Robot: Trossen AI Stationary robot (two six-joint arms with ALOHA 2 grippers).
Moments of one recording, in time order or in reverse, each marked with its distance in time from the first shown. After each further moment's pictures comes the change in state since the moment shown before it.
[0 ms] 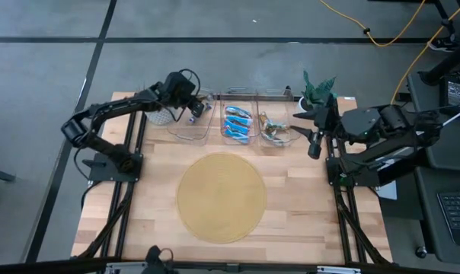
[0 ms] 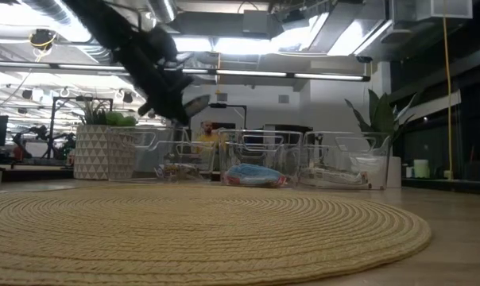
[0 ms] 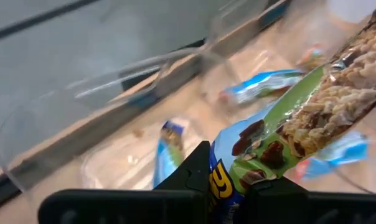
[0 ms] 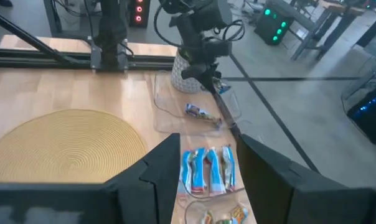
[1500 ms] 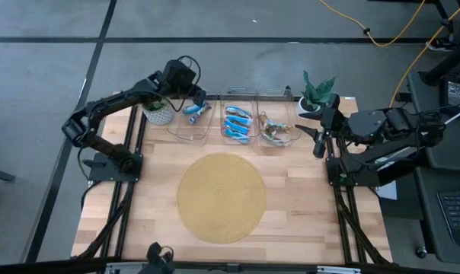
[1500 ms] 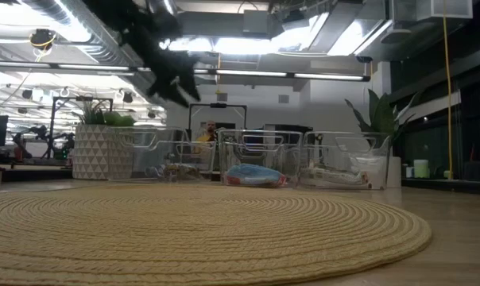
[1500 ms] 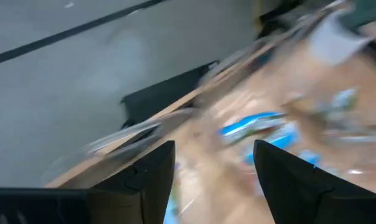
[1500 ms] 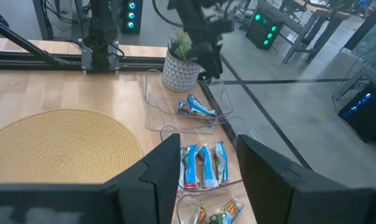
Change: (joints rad) left arm 0.008 0.012 0.188 -0.124 -0.014 -0.017; right arm 0.000 -0.117 -0.142 0.056 0.036 -0.004
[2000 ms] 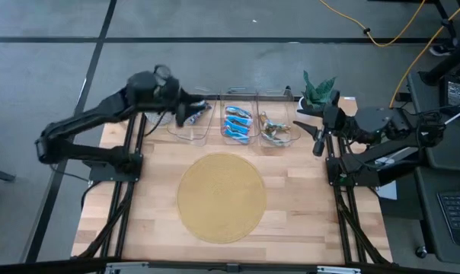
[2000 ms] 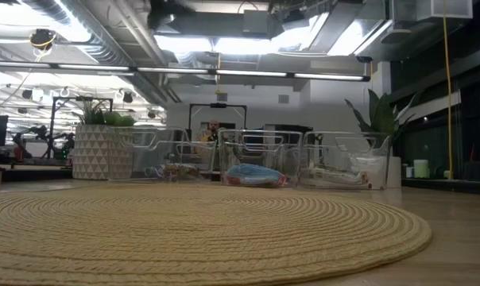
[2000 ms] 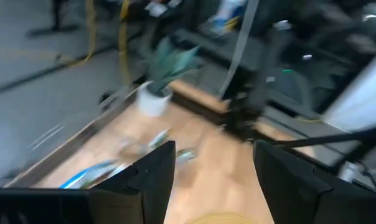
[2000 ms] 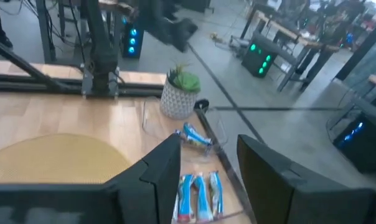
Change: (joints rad) left arm -0.311 -0.394 0.008 0.022 0.168 -0.120; right arm 0.000 0.001 0.000 0.145 0.007 -0.122
